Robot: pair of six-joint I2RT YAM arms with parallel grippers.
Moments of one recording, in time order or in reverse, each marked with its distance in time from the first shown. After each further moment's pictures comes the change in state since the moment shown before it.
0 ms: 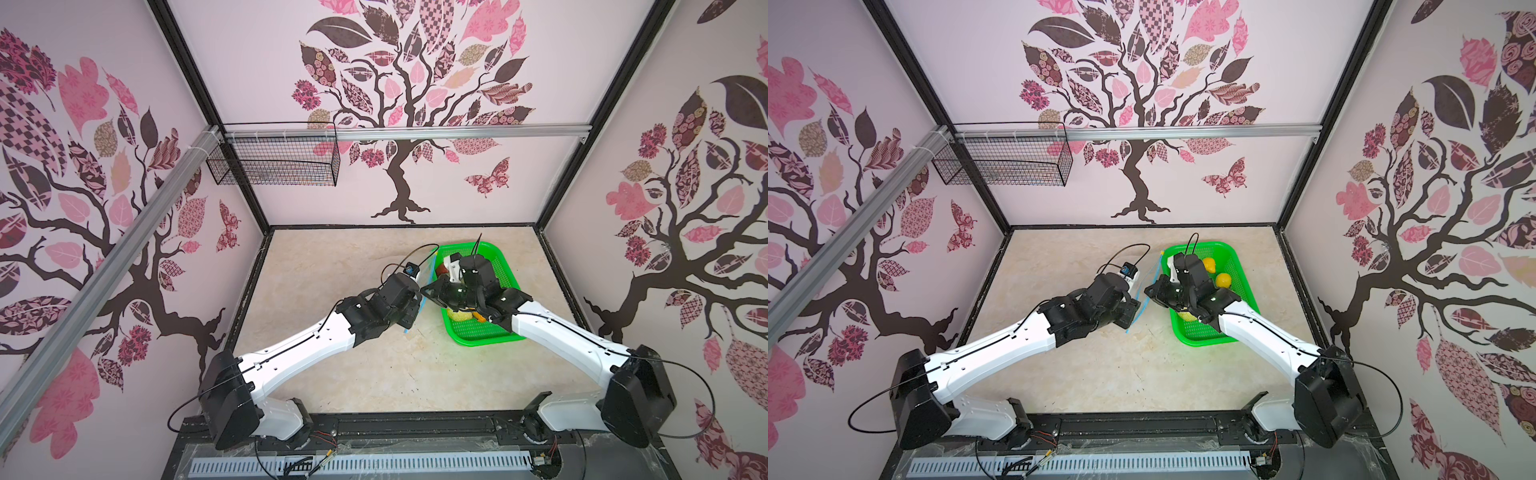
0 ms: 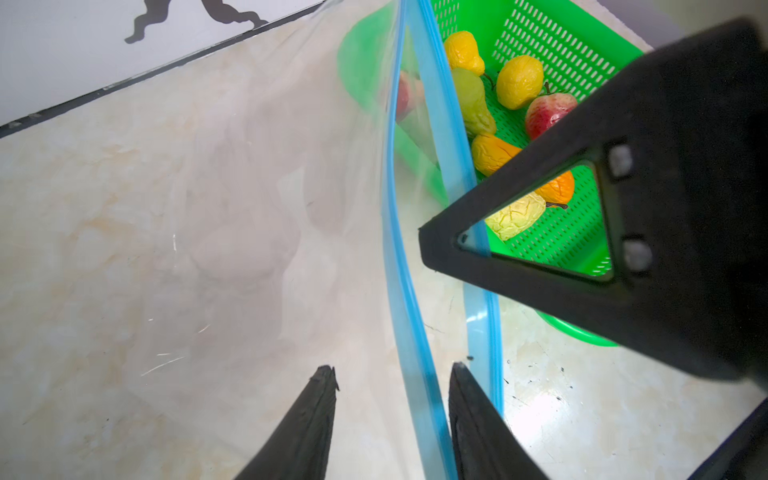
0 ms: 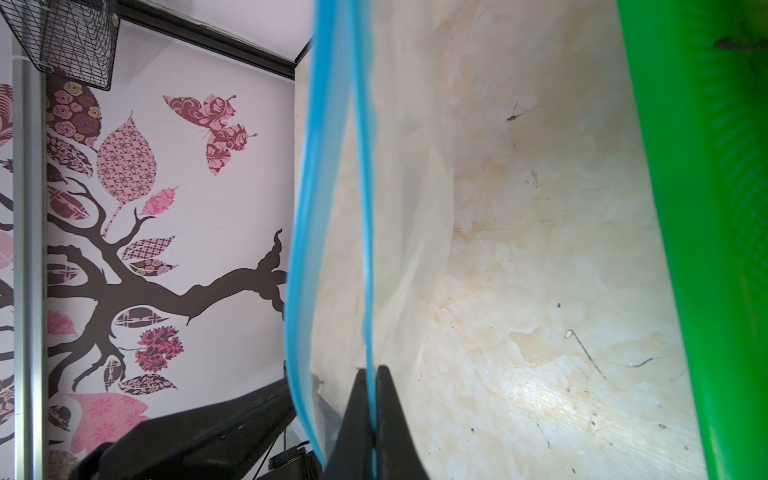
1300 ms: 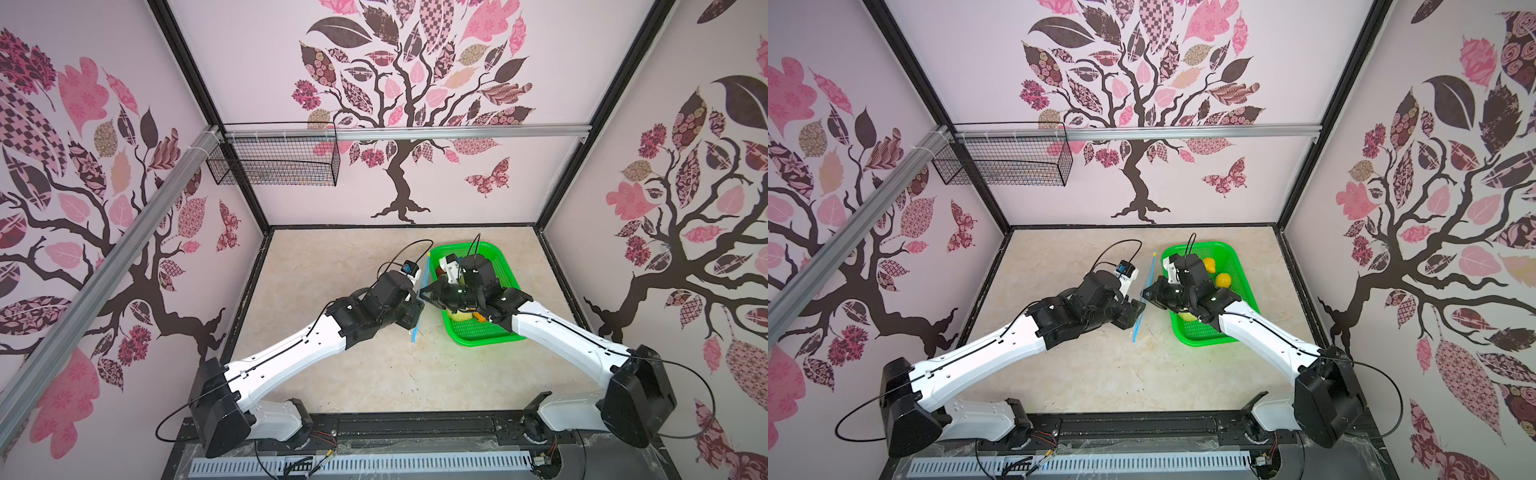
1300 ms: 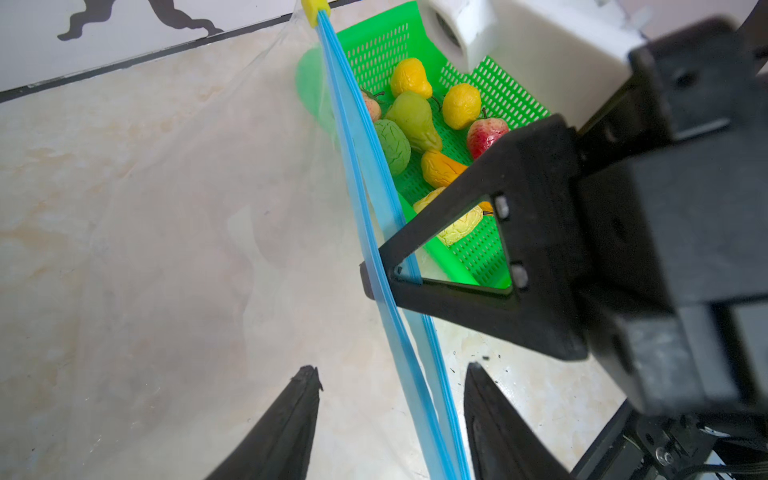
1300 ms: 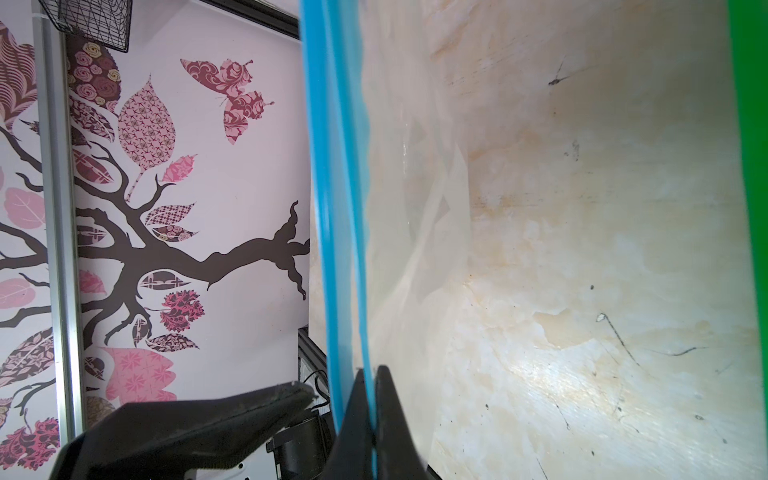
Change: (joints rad) left arm 0.006 -0.056 0.000 0.025 0.143 -0.026; right arm -0.016 0.000 0.000 0.012 -0.107 0.013
